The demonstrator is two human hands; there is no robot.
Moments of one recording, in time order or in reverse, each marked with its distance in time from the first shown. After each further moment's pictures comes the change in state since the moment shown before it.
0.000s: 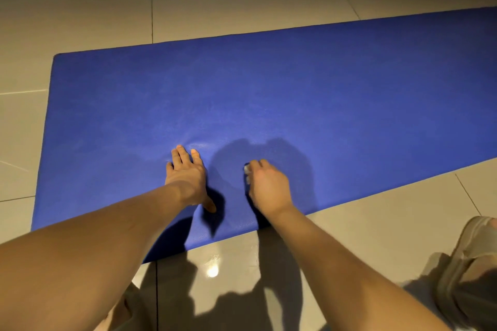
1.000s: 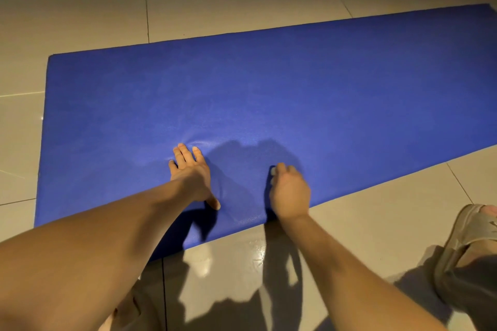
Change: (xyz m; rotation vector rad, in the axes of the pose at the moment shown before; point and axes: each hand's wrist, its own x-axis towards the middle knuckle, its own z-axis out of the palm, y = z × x) left_hand 0.003 0.004 0.000 0.070 -0.026 -0.016; right_hand -0.029 0.018 -0.005 -0.018 0.090 0.299
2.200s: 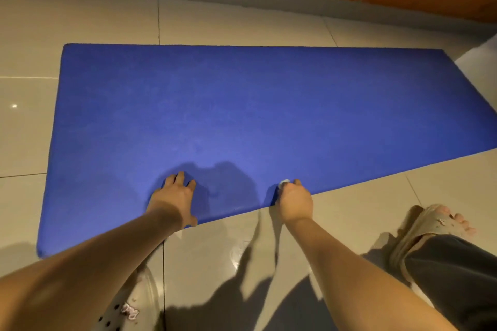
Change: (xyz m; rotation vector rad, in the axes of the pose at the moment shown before) left_hand -0.078 -0.053 0.059 -0.012 0.094 0.202; right_hand -0.040 0.021 -0.039 -0.215 -0.236 0.114
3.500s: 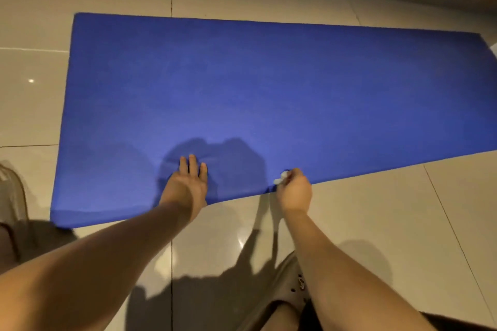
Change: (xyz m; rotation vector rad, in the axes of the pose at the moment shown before) left_hand -0.008 0.018 0.024 0.315 0.052 0.004; right_hand -0.022 -0.024 0.026 0.548 0.172 0.188
